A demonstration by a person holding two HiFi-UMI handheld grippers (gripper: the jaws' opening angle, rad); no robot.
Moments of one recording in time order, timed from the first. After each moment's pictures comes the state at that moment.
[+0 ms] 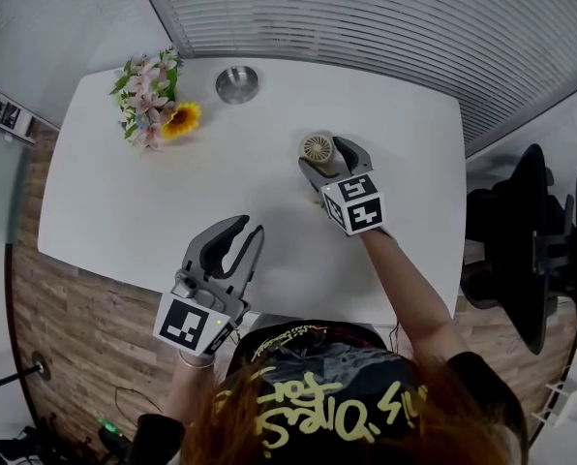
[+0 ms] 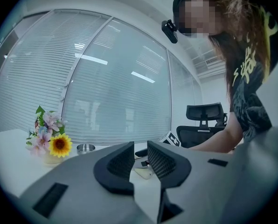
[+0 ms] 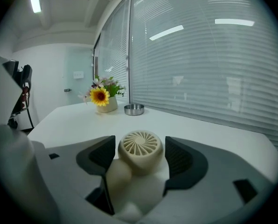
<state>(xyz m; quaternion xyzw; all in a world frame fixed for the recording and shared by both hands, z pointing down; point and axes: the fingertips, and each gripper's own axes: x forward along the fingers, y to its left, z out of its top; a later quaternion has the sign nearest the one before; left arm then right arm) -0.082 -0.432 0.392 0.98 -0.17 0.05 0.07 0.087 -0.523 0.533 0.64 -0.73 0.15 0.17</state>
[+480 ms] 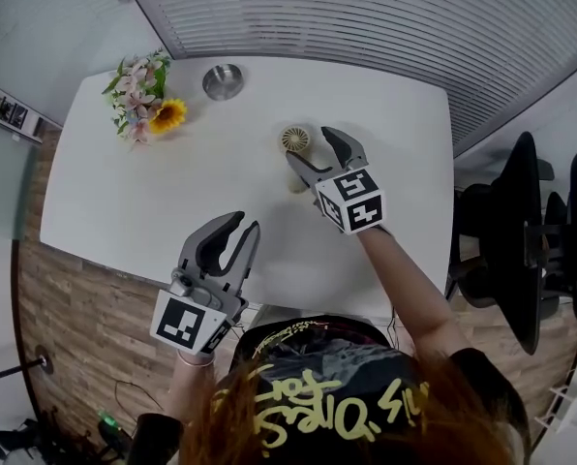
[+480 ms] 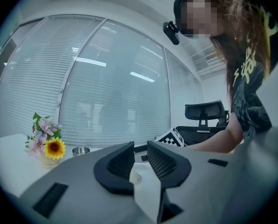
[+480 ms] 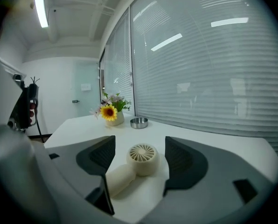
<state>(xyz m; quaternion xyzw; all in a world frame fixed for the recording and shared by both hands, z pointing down) -0.053 -0.387 0.374 0.98 -0.19 0.05 0.05 0.093 -0.487 0.480 0.62 -0.77 0.12 0.11</state>
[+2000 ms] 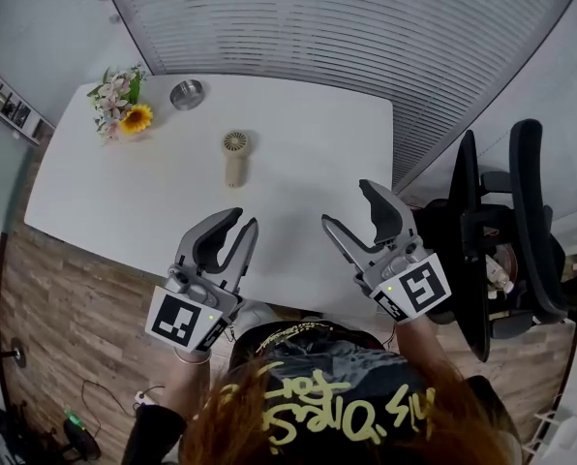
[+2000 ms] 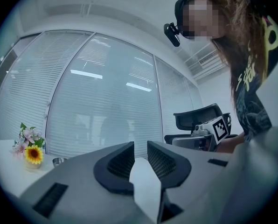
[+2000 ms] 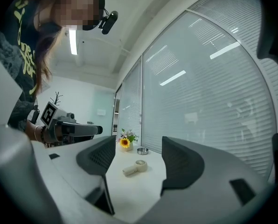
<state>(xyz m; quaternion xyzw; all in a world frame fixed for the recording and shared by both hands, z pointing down) 0.045 -0.277 0.331 0.98 -0.20 -0.01 0.01 0.177 -0.239 0.334 0.59 -0.81 -0.04 -0.02</state>
